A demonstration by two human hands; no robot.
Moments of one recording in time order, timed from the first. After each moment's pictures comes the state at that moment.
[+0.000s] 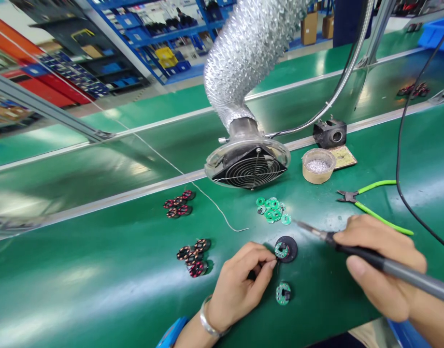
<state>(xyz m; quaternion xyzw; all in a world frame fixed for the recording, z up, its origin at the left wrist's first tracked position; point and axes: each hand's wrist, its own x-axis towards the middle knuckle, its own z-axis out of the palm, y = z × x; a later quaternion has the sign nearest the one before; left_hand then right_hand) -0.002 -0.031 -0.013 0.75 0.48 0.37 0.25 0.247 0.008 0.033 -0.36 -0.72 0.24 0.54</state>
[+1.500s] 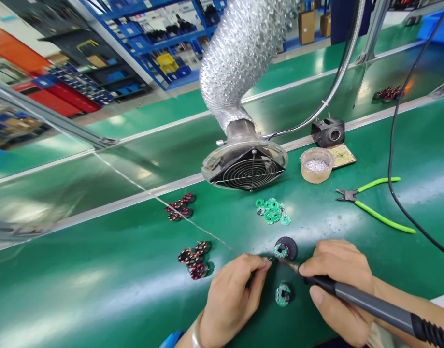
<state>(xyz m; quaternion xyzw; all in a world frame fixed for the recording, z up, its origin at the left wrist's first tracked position) -0.003 -0.042 -0.006 0.81 0.49 0.33 0.07 0.216 -0.002 0.022 -0.25 -0.80 0.30 0.46</state>
